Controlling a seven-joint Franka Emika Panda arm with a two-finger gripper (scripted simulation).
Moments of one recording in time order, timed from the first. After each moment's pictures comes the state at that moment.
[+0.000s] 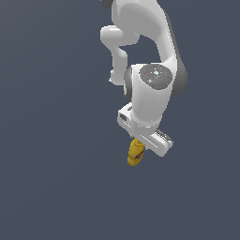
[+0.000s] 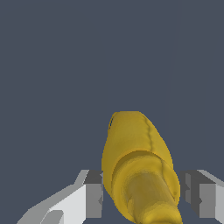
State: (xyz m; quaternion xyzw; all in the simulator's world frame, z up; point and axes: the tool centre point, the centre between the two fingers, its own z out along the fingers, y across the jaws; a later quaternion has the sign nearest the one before) arm 0.073 0.075 0.181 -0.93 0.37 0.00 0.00
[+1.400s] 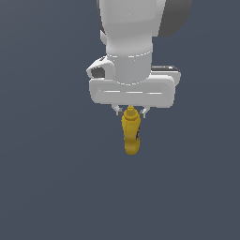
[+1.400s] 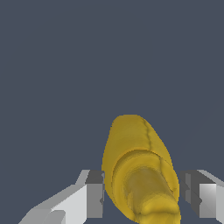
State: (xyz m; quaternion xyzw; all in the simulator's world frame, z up) arm 0.073 0.031 0.348 -0.99 0.11 -0.07 0.05
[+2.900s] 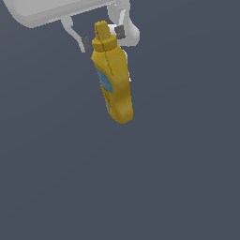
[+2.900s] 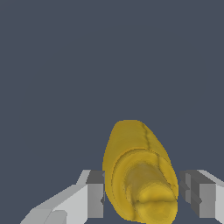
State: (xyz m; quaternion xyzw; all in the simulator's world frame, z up) arm 0.076 -0.027 0.531 -0.97 -0.19 -0.13 0.10
